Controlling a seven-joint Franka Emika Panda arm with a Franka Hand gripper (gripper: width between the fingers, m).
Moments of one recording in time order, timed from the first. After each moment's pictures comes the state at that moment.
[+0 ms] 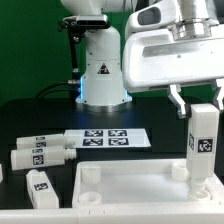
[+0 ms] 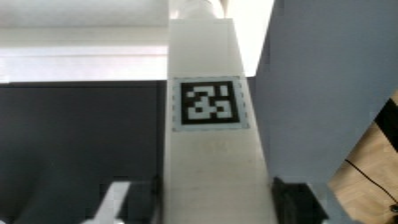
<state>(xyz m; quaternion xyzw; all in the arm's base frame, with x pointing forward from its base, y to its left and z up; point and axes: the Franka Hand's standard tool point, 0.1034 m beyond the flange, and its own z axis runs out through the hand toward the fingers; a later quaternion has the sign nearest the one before) 0.629 0.108 0.149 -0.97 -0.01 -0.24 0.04</state>
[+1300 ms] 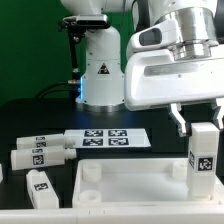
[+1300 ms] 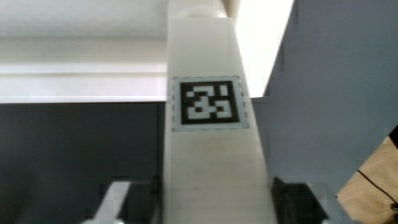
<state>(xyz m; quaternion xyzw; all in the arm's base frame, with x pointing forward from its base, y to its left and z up) 0.630 0.110 0.122 -0.97 -0.02 -0.25 0.04</state>
